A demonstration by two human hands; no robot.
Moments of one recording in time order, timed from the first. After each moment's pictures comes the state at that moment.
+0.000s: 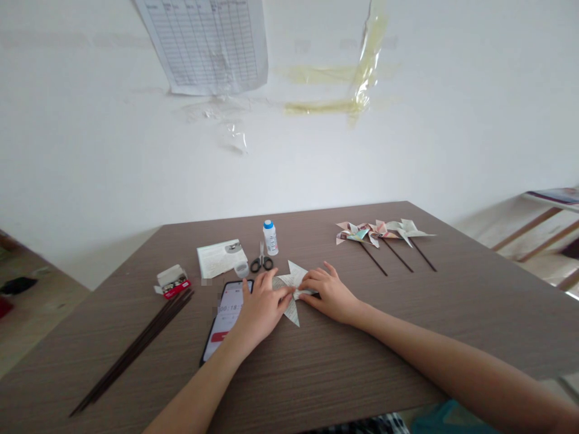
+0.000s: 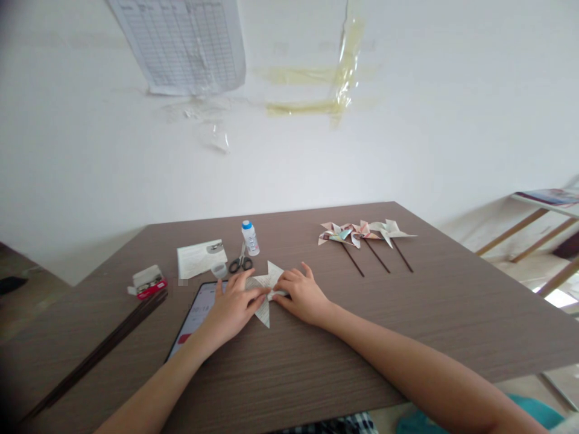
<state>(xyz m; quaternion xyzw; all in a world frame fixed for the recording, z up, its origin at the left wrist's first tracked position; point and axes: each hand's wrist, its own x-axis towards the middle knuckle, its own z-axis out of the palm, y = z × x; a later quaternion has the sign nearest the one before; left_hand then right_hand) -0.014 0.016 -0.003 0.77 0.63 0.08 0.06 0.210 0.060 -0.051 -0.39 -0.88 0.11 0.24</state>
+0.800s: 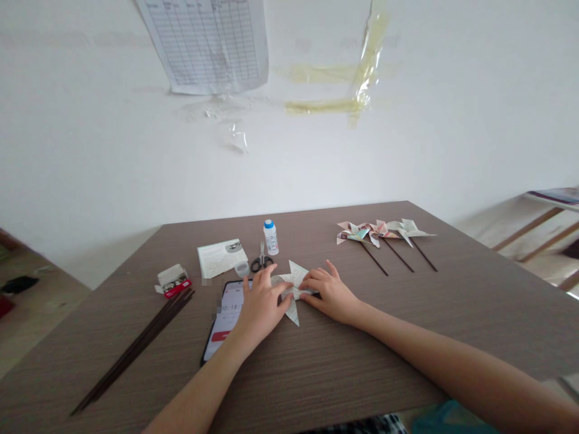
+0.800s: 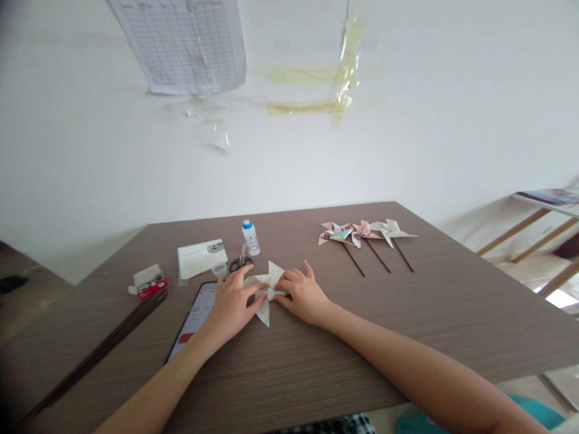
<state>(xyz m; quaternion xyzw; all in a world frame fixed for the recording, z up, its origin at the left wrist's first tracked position) -0.015 0.019 -0.012 0.77 0.62 0.14 0.03 0.209 0.058 -0.049 -0.41 -0.87 0.13 0.23</state>
